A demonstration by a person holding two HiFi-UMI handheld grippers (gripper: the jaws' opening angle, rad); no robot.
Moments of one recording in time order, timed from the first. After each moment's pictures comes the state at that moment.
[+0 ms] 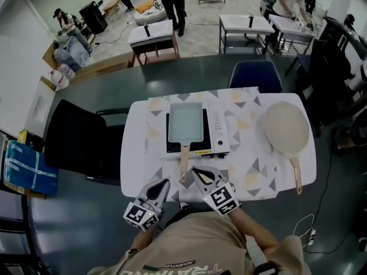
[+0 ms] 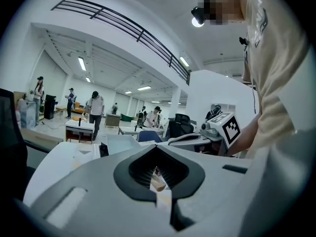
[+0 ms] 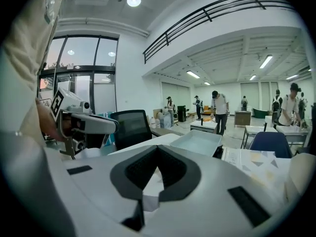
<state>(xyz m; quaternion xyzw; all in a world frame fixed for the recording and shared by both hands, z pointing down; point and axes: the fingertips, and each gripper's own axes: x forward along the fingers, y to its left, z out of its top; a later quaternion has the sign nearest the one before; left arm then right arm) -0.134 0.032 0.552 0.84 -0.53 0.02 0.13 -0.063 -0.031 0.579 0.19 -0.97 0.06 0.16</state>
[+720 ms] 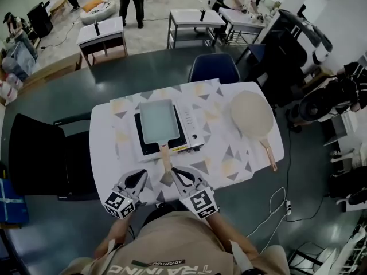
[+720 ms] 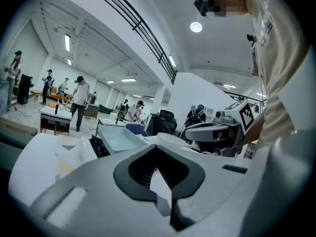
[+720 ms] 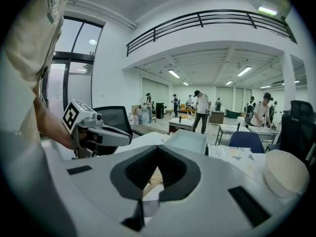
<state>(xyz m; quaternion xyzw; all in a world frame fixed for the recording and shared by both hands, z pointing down) -0.191 -0.013 0.596 0.90 -0.40 0.02 0.17 -0.097 -0.025 0.565 0.33 -0.92 0.06 0.18</state>
